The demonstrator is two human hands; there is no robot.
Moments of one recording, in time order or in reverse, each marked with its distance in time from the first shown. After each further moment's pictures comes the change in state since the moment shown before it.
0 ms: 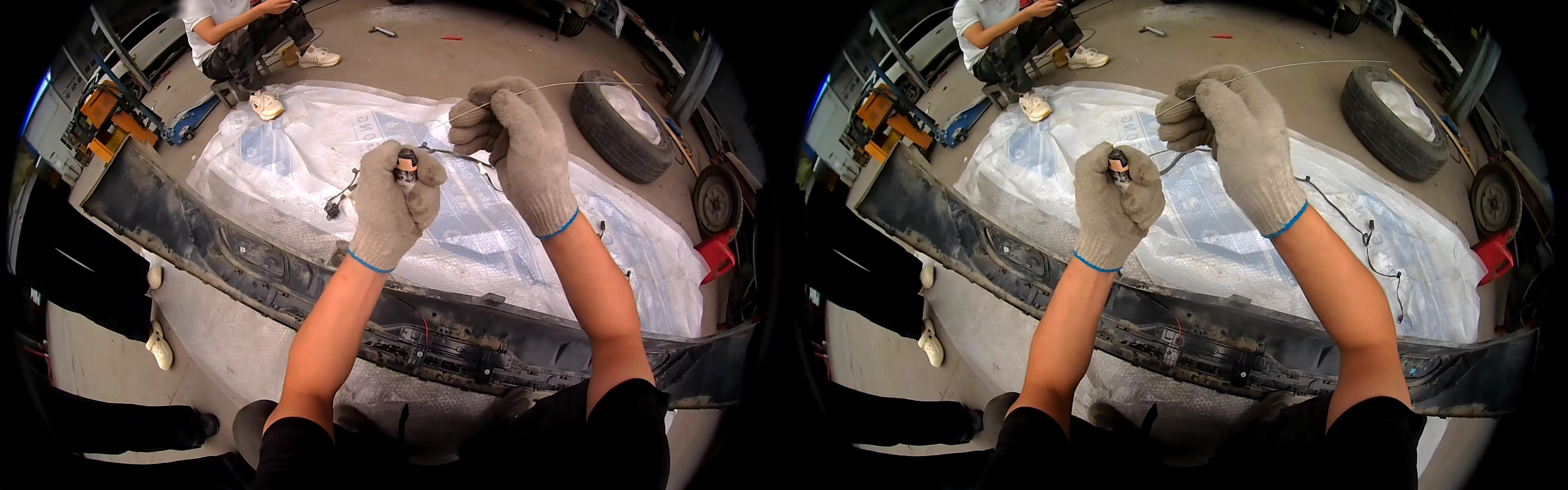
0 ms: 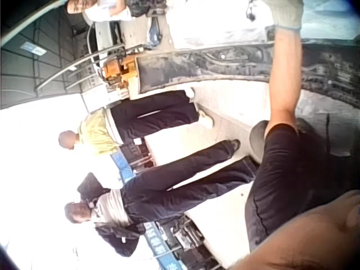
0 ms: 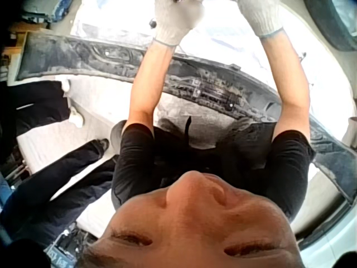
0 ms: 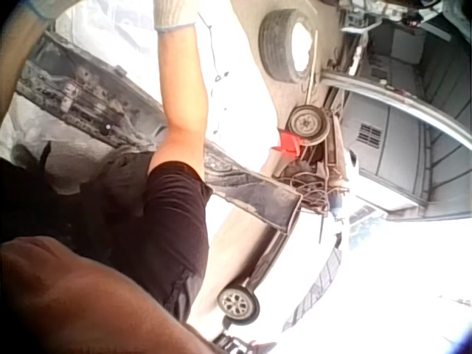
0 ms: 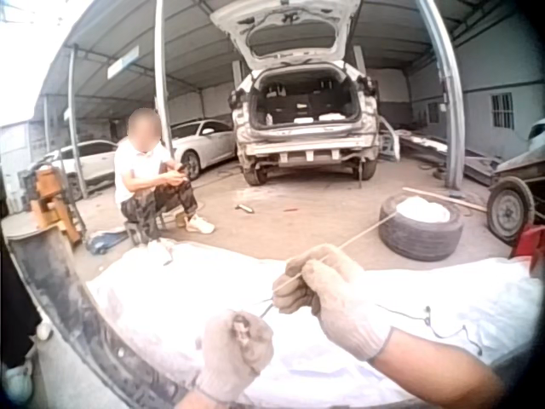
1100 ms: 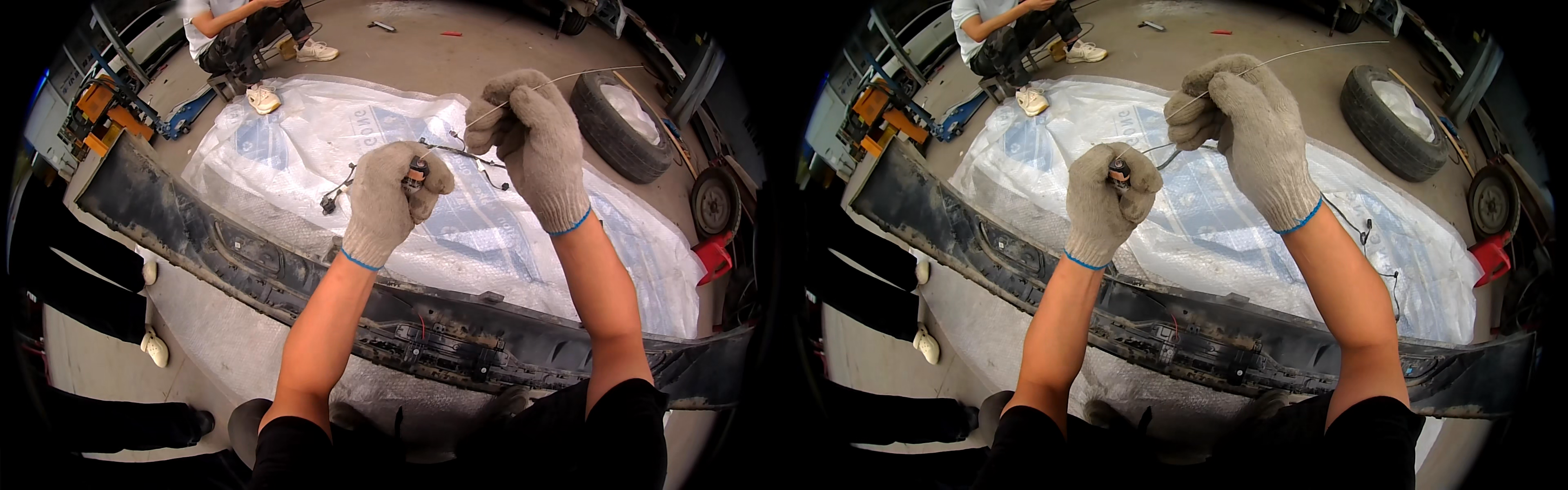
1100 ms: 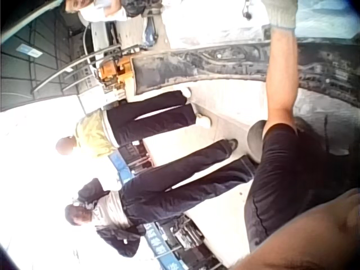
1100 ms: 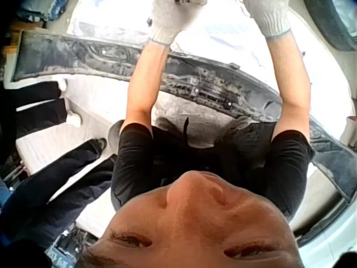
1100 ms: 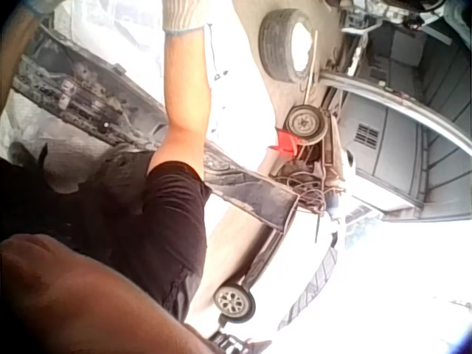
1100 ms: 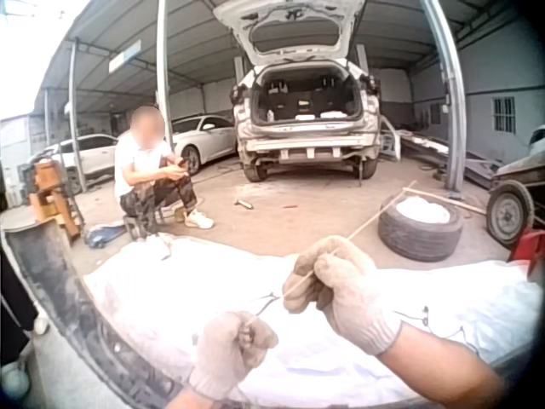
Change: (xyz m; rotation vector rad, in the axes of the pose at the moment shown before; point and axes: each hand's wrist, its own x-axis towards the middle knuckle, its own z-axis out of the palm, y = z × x) left_hand -0.011 0.009 0.006 0.305 -0.020 0.146; right_hand 0.001 -0.002 -0.012 0.077 -0.104 -0.032
